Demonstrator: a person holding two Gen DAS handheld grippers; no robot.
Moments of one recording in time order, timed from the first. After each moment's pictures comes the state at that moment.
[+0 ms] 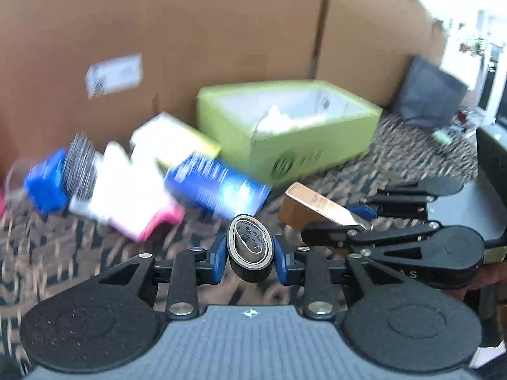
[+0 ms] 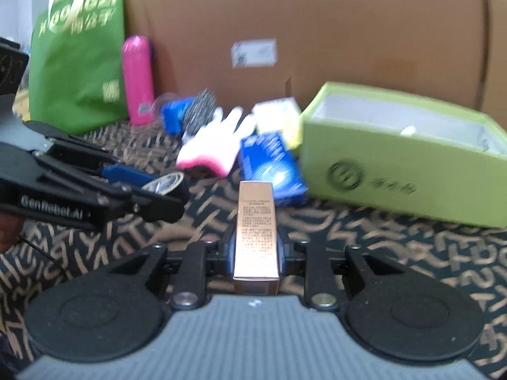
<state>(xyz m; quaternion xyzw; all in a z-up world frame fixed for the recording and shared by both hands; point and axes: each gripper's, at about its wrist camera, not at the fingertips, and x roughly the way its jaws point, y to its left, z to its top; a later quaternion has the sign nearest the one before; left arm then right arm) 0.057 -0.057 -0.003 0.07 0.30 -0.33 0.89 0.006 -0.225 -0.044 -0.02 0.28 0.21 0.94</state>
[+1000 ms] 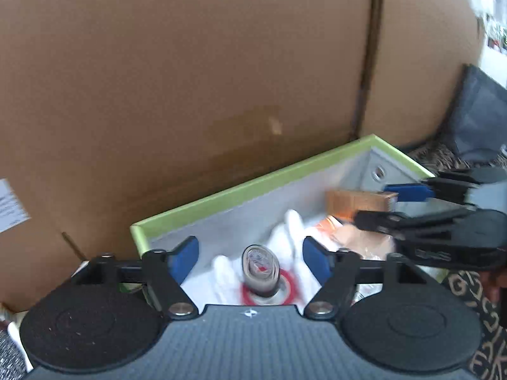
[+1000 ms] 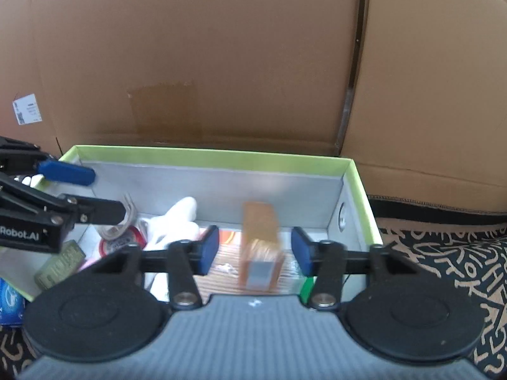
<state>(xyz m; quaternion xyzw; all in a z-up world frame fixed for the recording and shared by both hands) 0.229 -0.216 0.007 0.10 0.29 -0.29 0.91 0.198 -0.356 -0.031 -0.04 0.29 0.06 0.95</state>
